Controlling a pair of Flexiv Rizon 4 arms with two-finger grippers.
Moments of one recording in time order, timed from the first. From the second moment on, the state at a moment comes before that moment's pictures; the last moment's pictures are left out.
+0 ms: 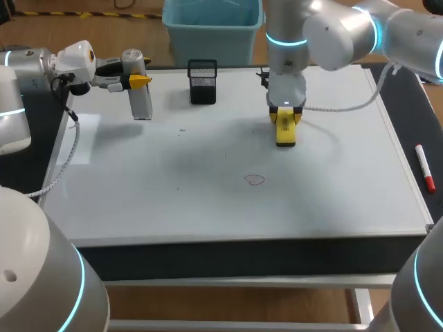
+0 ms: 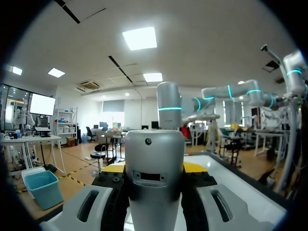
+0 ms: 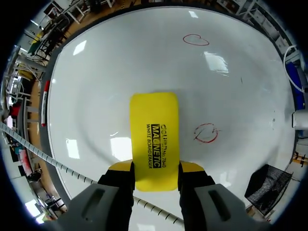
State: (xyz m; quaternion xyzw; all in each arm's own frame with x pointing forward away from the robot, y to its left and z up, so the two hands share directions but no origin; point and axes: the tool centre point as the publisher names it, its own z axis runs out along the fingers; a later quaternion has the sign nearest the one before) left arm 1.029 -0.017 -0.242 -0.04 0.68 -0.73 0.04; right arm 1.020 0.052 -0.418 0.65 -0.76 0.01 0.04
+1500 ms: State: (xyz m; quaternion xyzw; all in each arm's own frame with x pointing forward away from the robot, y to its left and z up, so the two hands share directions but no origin) left arm 1.029 -0.017 -0.242 -0.04 0.68 -0.73 0.04; right arm 1.009 0.139 -0.427 0.71 -0.71 -0.01 0.03
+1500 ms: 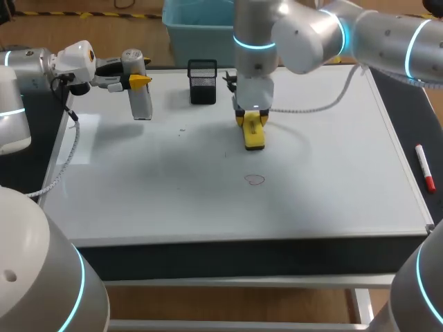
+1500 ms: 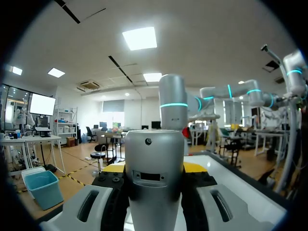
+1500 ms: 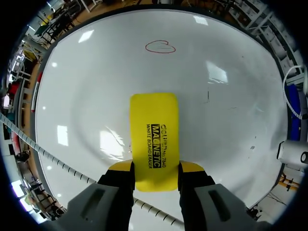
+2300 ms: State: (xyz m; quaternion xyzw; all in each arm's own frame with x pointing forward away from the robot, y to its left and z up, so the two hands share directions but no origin) left arm 1.029 -0.017 -0.242 -0.04 0.68 -0.73 0.04; right arm 1.019 0.097 -0.431 0.67 -0.74 0.01 0.04
